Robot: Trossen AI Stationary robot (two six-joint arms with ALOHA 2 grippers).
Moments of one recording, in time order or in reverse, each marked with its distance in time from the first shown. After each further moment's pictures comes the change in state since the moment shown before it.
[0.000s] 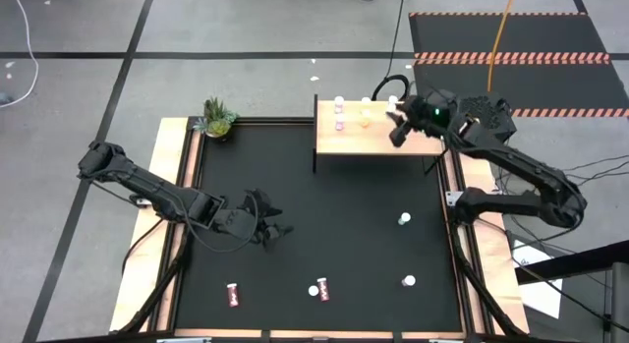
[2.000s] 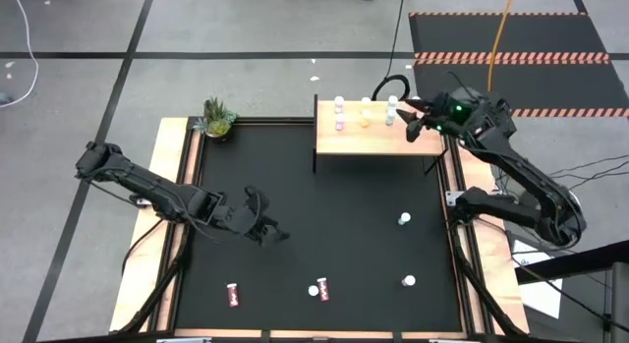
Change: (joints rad) left arm 0.021 -0.030 -0.001 -0.056 0.217 -0.234; right arm -0.216 -0.119 -0.083 0.067 -0.285 0.160
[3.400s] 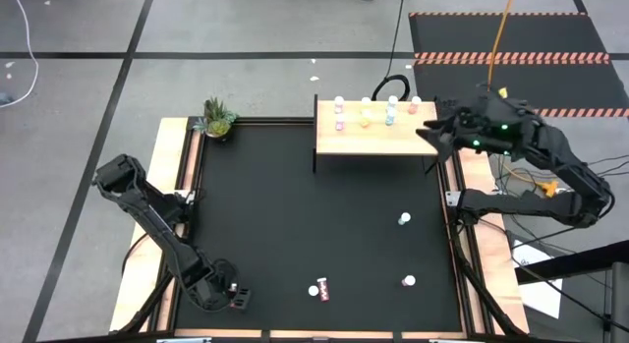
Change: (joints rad) left arm -0.523 0.303 0.001 -0.031 0.363 -1.153; right arm 0.544 -0.114 0.525 -0.738 0.338 0.497
